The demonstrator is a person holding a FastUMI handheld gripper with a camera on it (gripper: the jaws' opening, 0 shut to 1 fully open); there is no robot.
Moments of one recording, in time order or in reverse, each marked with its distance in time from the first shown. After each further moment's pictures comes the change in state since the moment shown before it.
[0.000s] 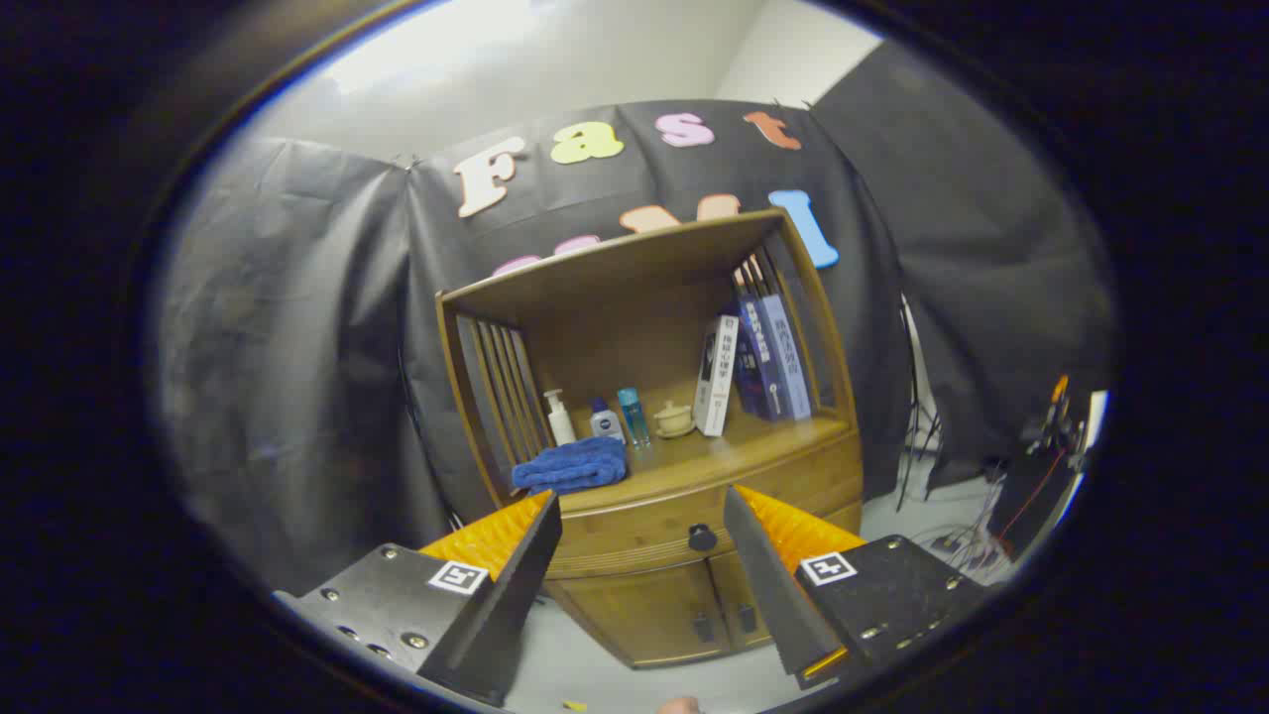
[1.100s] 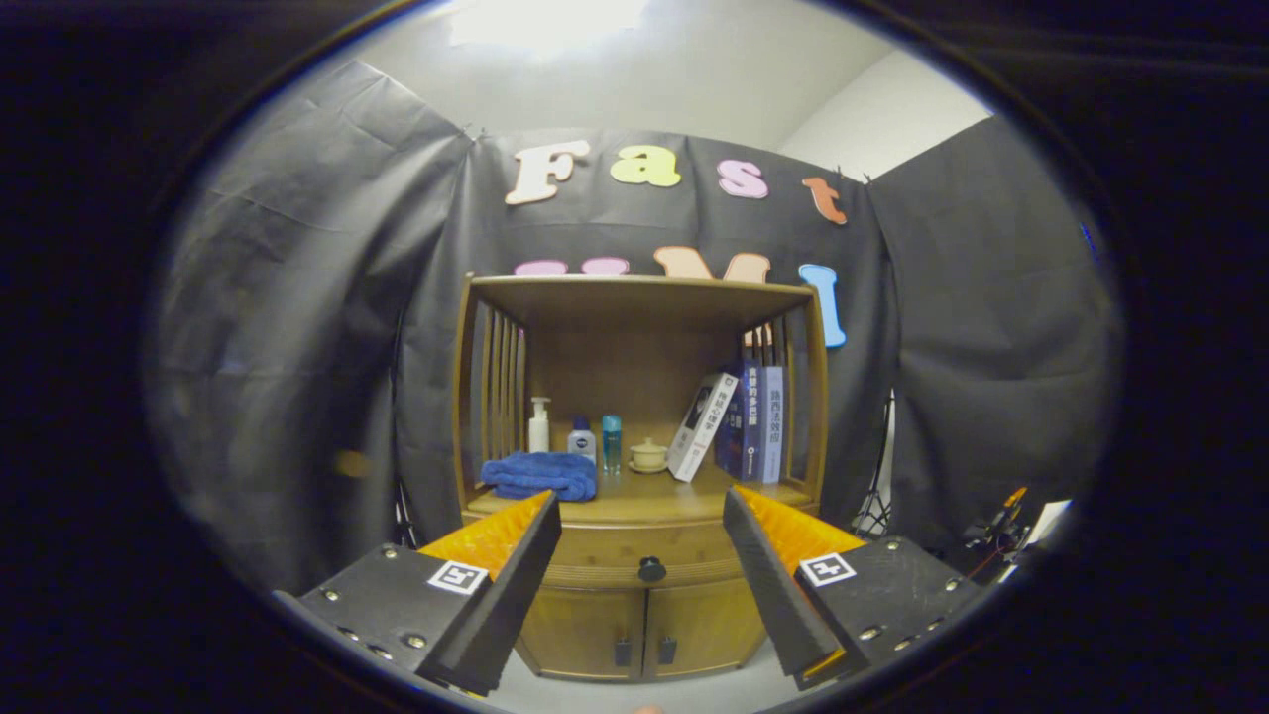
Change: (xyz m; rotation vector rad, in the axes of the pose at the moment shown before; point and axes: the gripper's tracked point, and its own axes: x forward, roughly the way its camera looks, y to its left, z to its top) arm 0.002 -0.002 0.003 -0.225 -0.083 -0.053
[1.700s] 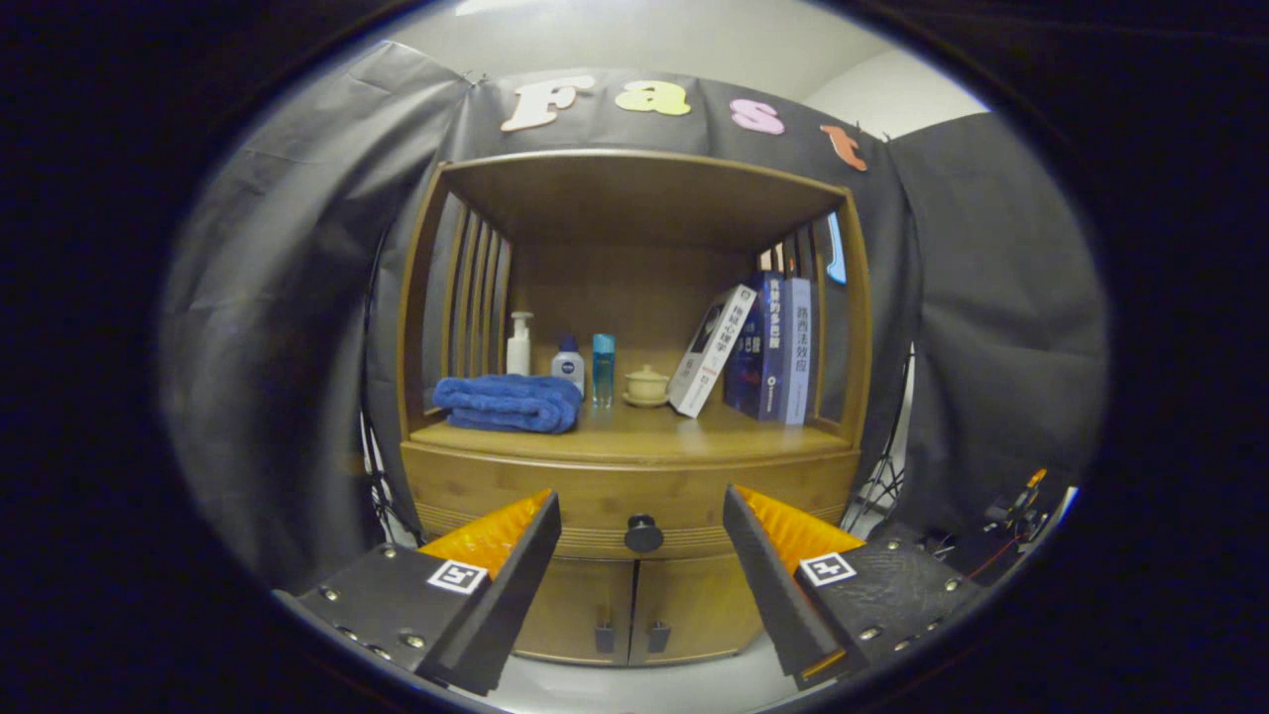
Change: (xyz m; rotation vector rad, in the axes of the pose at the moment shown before) arm 0.098 -0.007 -0.116 -0.037 0.153 0.013
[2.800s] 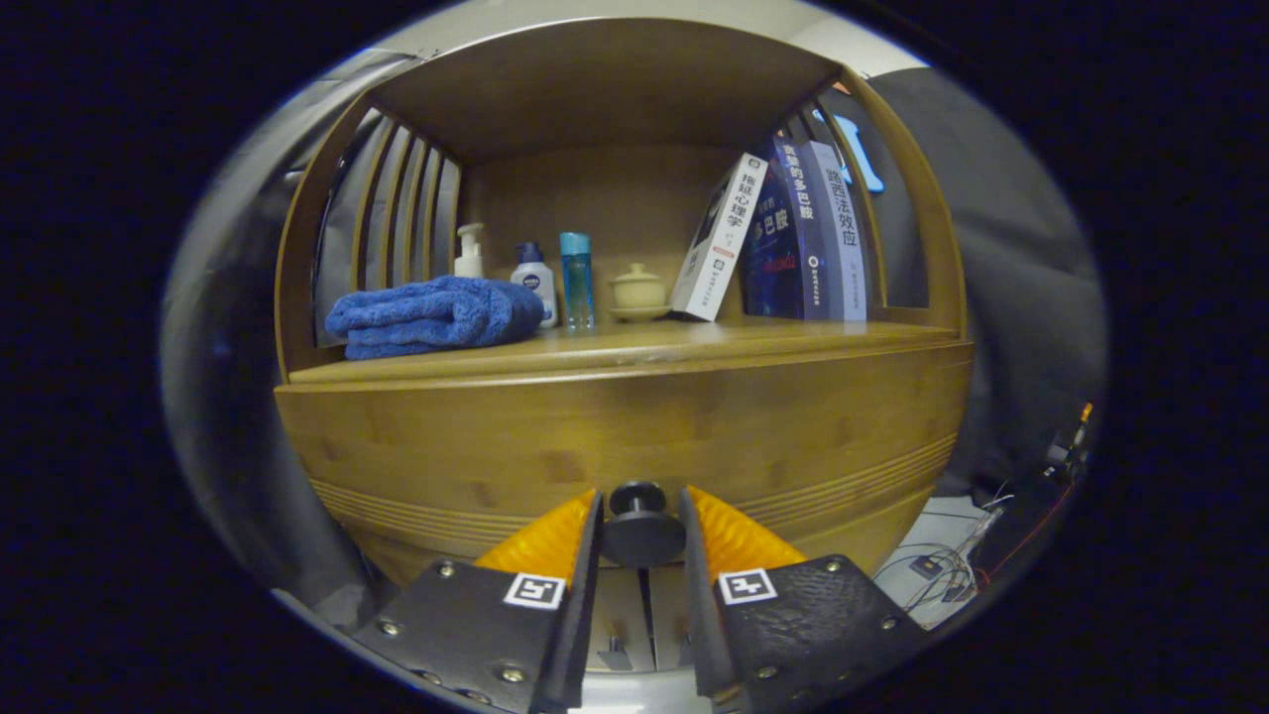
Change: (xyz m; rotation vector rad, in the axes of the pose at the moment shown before) arm 0.130 -0.001 -0.097 0.083 0.114 0.007
